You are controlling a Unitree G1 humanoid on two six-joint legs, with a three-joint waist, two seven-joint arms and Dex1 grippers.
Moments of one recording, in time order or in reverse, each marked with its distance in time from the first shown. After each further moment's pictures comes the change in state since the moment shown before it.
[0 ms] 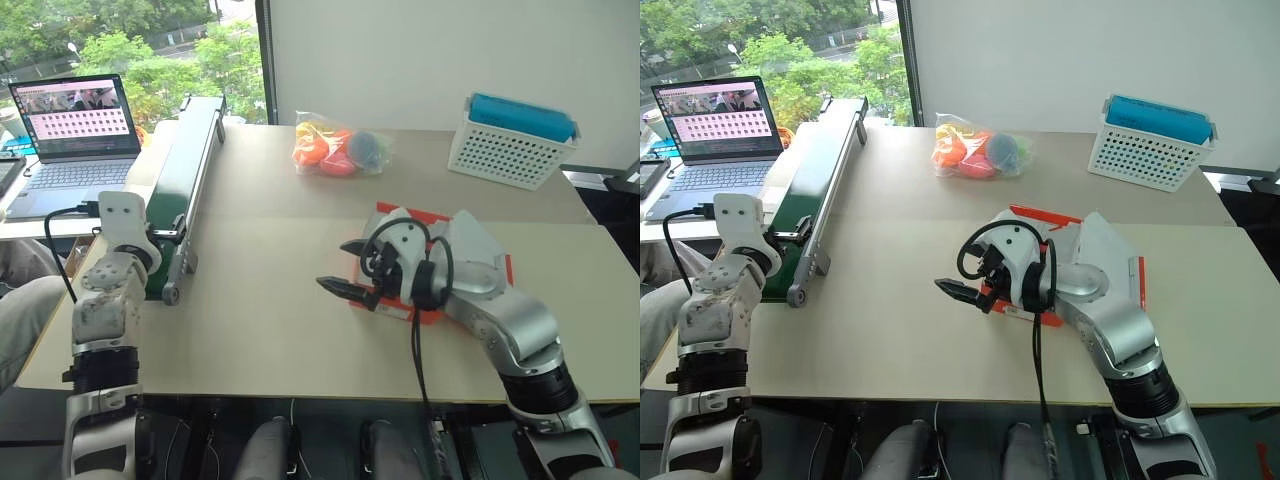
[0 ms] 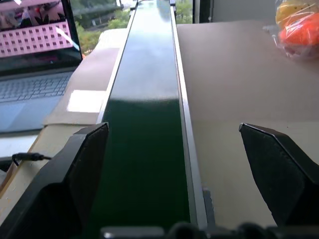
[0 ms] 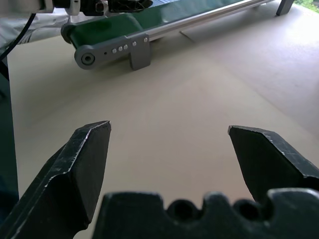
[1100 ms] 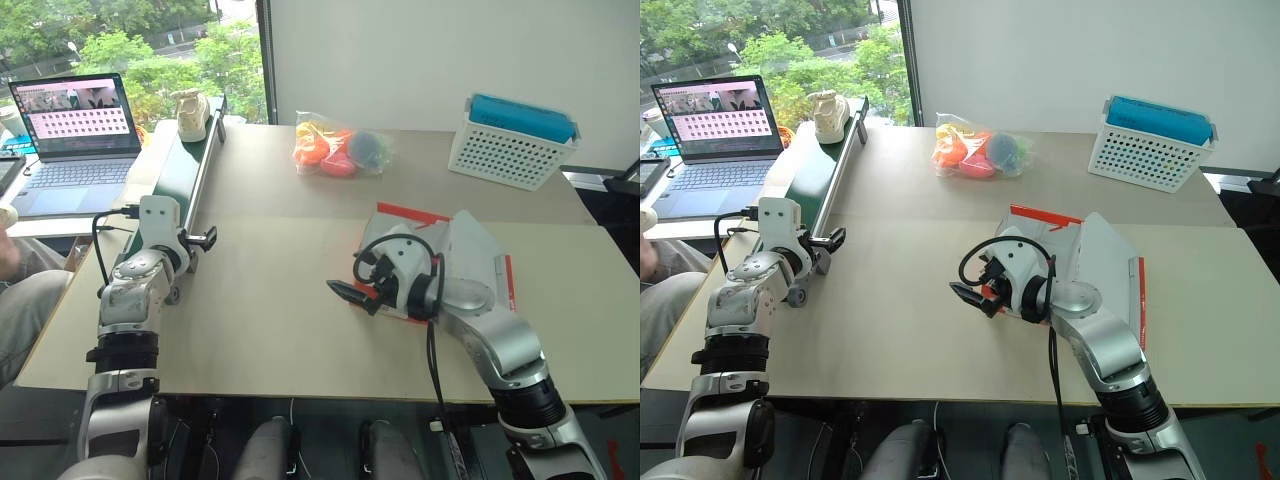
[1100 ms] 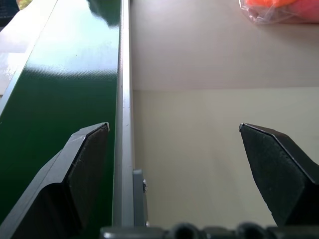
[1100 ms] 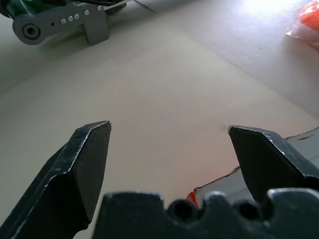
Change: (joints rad) left arm -0.091 -0.043 -0.097 0.153 0.008 0.021 -0.039; right arm 0.080 0.041 0.004 0.045 -0.132 -0.045 -0.110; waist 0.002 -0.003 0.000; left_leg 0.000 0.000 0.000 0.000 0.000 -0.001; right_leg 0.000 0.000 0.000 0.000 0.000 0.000
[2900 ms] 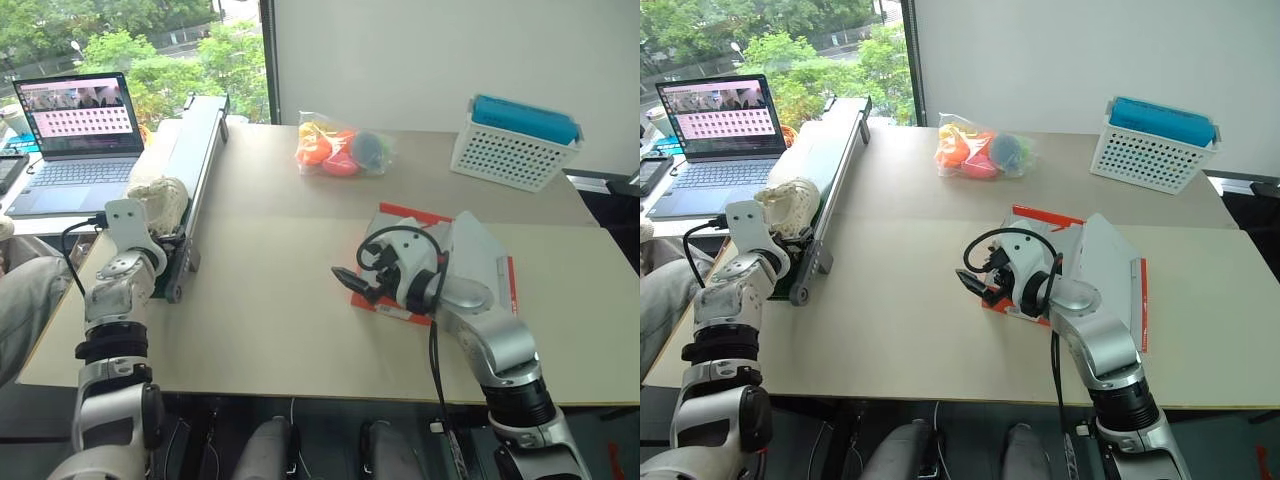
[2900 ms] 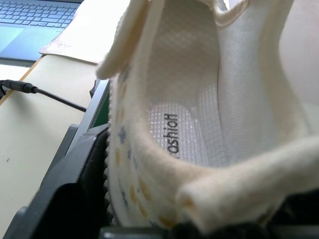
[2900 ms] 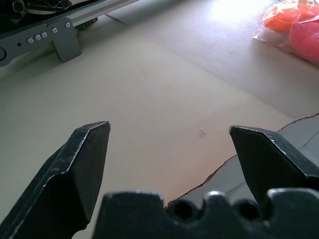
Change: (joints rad) left arm -0.079 0.021 0.112 0.170 -0.044 -0.032 0.094; right arm 0.003 0.068 -0.056 0.017 -0.019 -0.002 -0.065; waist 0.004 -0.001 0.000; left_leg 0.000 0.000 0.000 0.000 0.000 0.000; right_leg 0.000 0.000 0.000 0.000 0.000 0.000
